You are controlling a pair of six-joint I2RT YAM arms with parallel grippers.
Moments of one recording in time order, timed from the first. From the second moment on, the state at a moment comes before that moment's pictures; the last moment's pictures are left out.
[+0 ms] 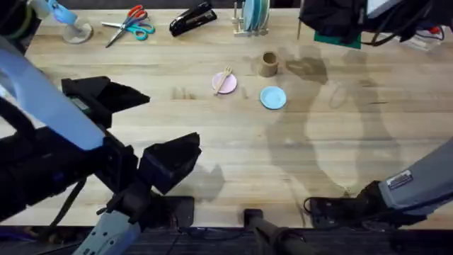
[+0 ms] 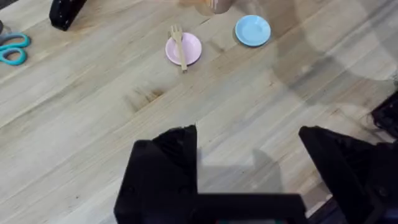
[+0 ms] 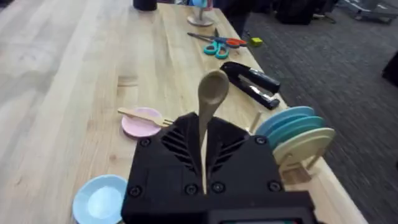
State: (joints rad) left arm -0.35 0.55 1.11 -1.26 0.21 0.17; right arm -0.17 1.93 1.39 -0.45 -1.48 -1.18
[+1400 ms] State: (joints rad) left arm -0.35 0.56 1.11 -1.26 0.22 0.17; right arm -0.06 2.18 1.39 -0.24 -1.48 -1.18
